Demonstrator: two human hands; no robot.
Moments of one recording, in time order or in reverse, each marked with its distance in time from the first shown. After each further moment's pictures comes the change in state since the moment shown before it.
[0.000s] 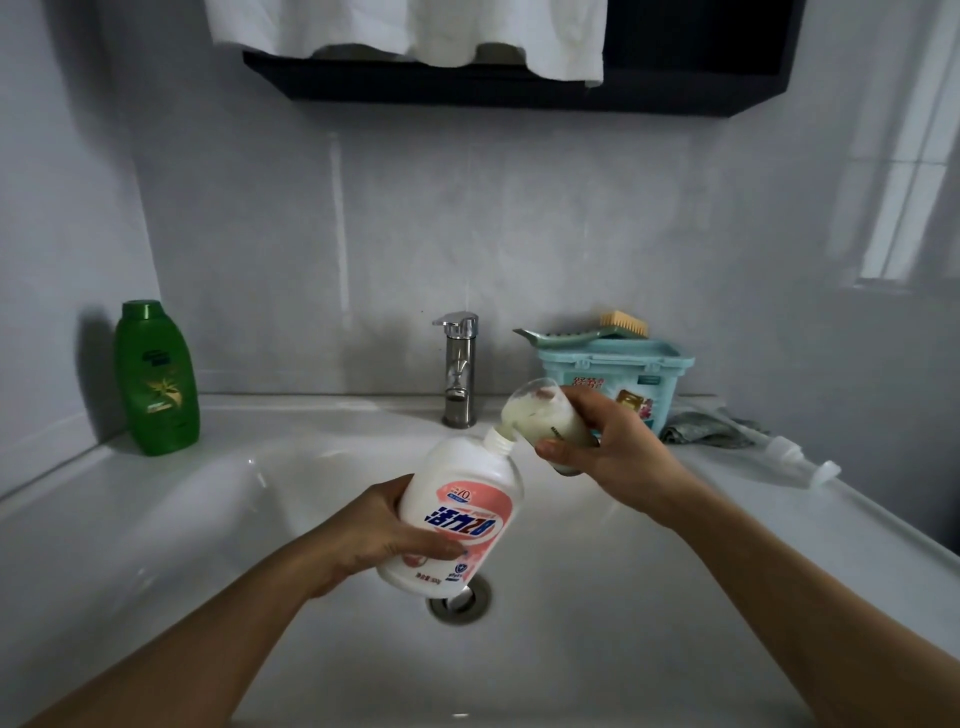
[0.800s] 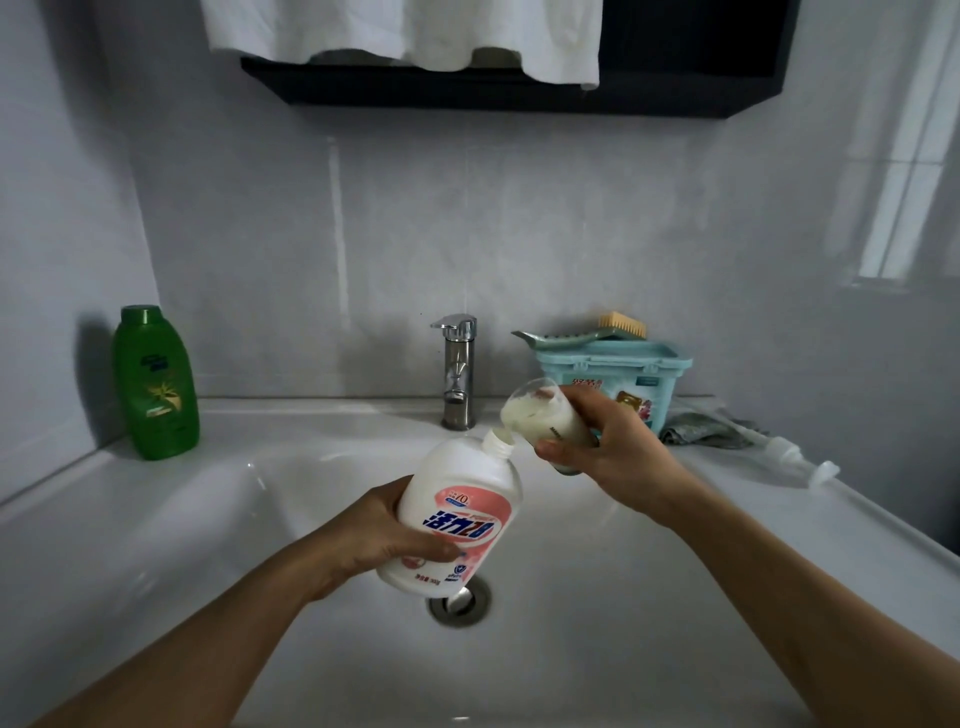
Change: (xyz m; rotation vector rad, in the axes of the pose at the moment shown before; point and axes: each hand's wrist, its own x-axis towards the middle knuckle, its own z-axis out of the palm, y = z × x) left_hand 0.001 0.000 0.000 -0.025 0.002 0.013; right_hand 0.001 0.000 -0.001 0.001 0.005 -0.003
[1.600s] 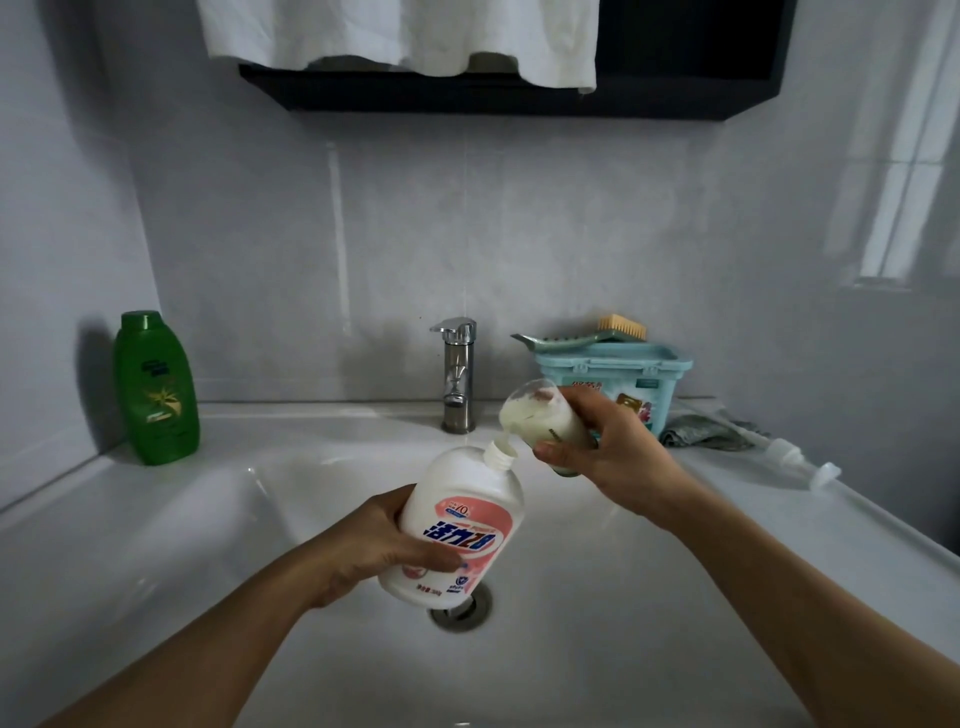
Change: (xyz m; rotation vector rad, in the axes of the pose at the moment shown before) left_hand -0.001 -0.001 0.001 -0.022 -0.064 -0.006; right_hand -0.002 -0.004 0.000 0.013 0.003 -0.007
